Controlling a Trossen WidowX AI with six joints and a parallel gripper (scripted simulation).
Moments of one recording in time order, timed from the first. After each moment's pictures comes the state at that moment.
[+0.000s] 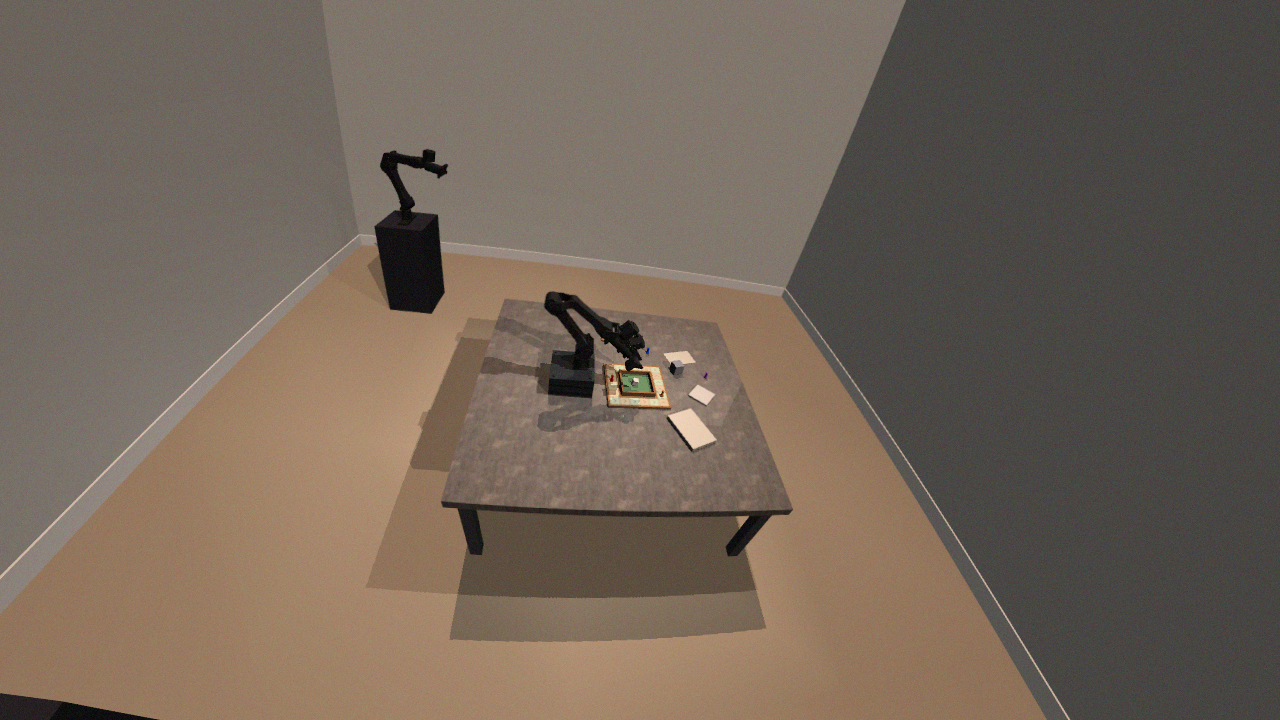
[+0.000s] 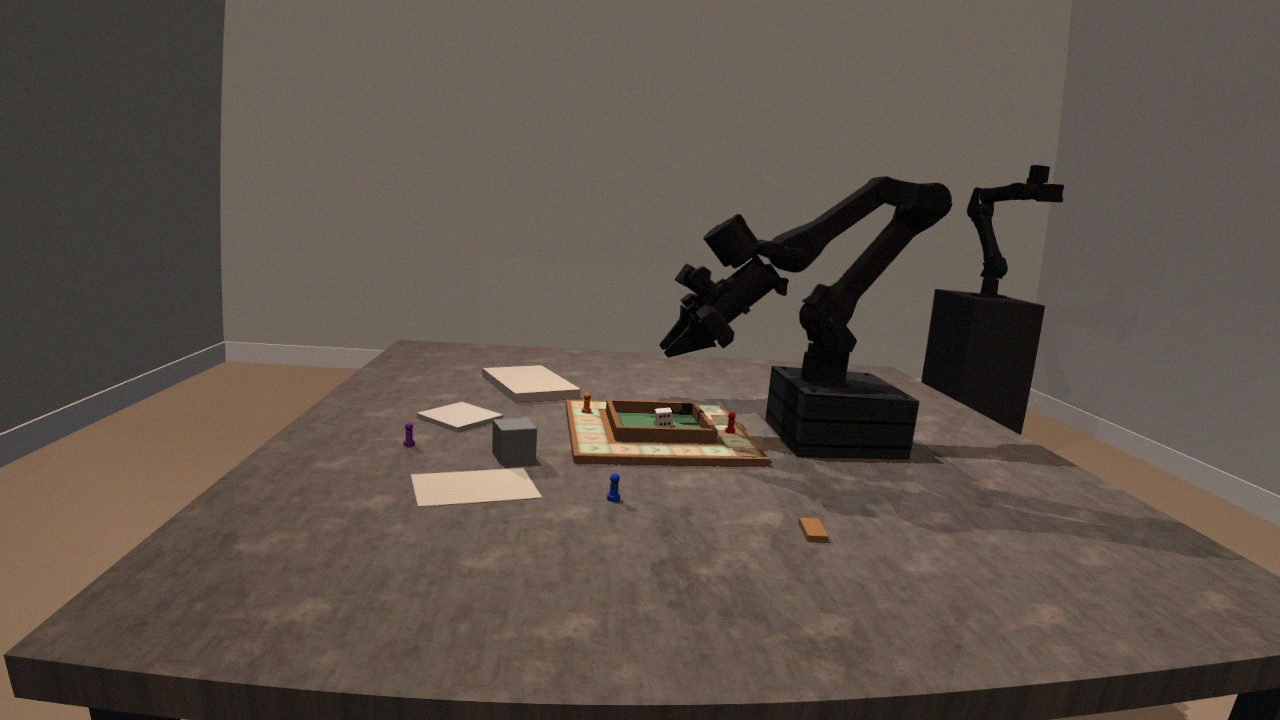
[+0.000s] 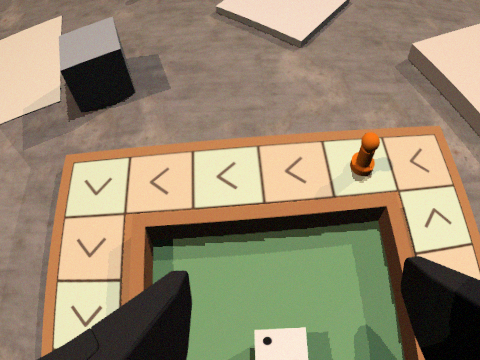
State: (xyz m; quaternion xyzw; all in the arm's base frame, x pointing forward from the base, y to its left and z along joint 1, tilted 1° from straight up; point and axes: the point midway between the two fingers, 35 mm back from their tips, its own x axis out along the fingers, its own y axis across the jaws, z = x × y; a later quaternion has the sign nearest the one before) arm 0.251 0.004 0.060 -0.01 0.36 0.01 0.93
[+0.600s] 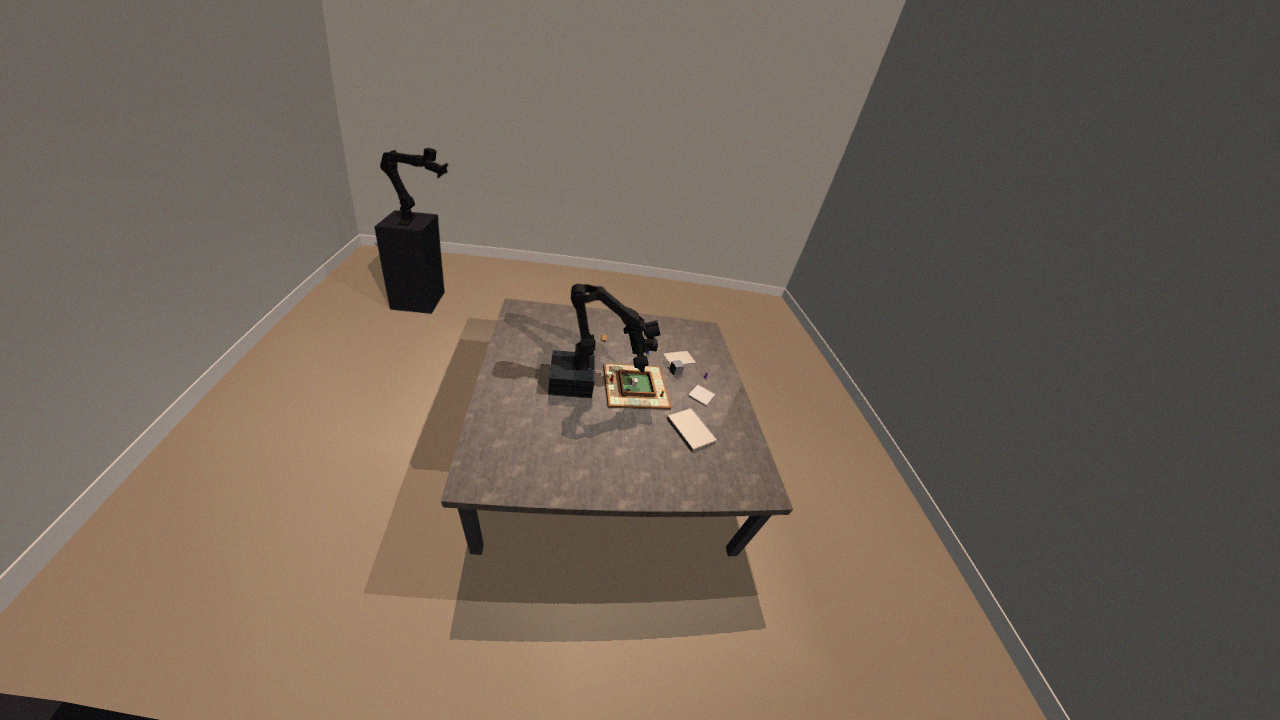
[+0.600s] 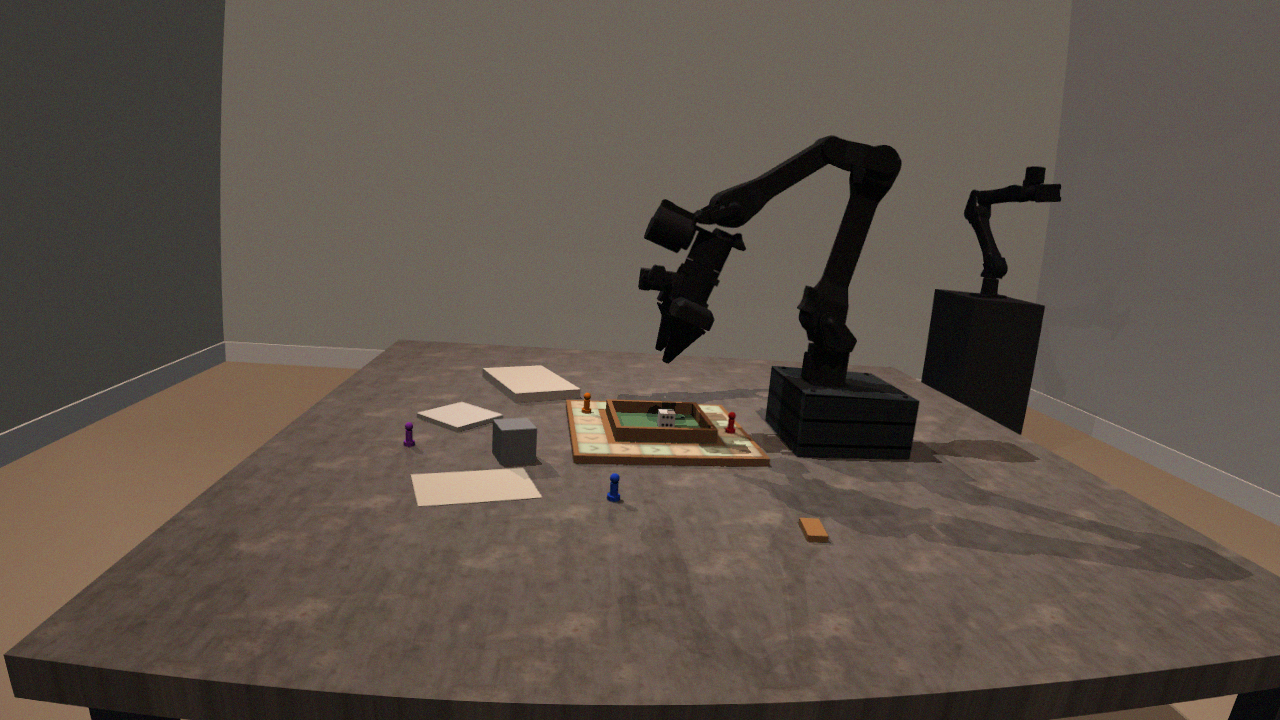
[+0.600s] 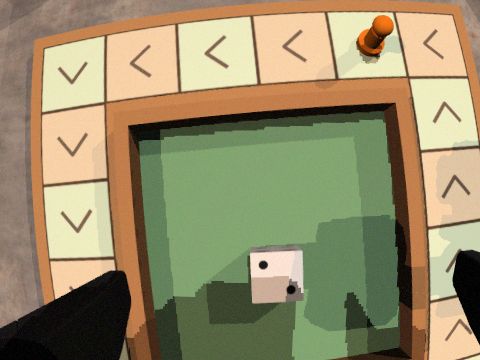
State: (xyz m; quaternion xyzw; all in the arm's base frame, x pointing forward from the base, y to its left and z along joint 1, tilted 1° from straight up) arm 0.267 0.003 0.061 -0.01 0.57 0.01 0.82
